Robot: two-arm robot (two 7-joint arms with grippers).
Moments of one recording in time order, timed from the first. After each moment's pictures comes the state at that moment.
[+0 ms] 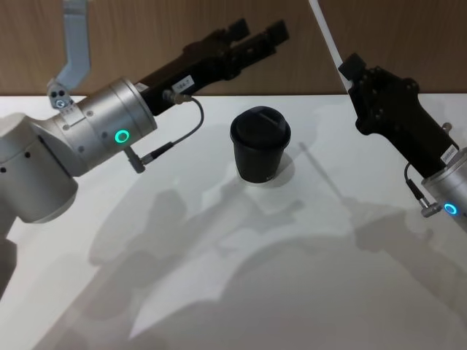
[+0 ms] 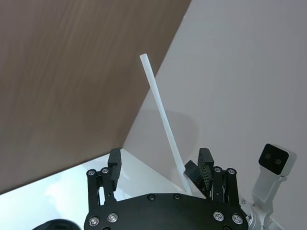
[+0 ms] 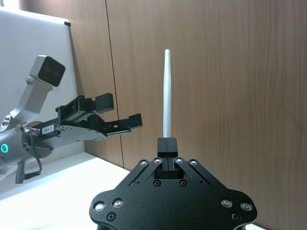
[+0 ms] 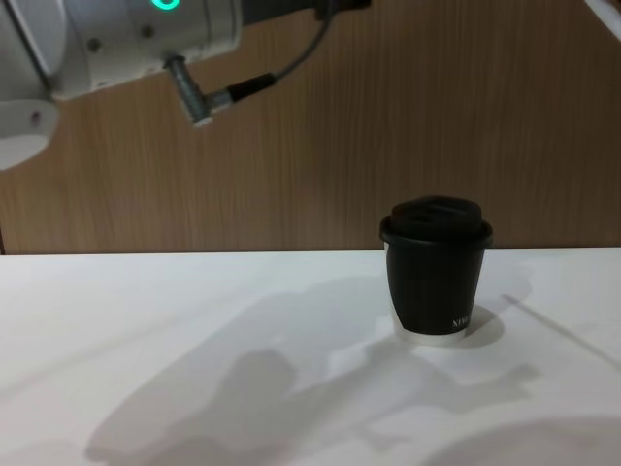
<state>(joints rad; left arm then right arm) -0.48 0.23 0.38 -1.66 -0.93 0.37 -0.47 0.12 0.38 -0.09 -1.73 0.66 -0.11 0.65</state>
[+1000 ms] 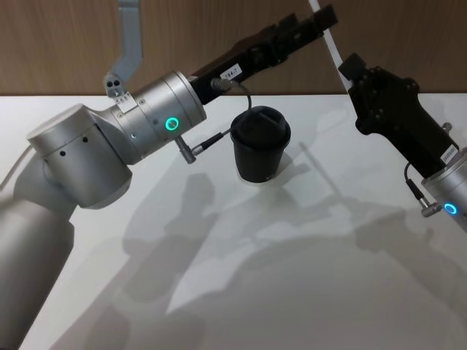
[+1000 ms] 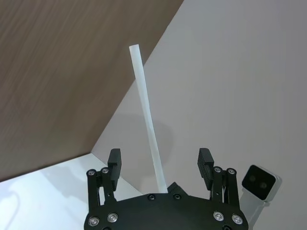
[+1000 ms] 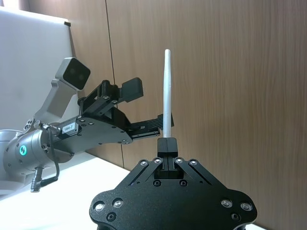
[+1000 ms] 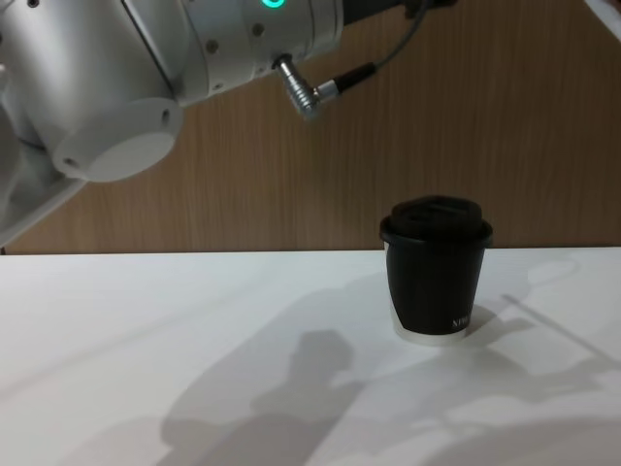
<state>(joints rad) -0.56 0.12 0.44 -1.52 -1.01 0.37 -0.49 0.12 0.38 -0.09 -1.73 0.66 -0.11 0.65</state>
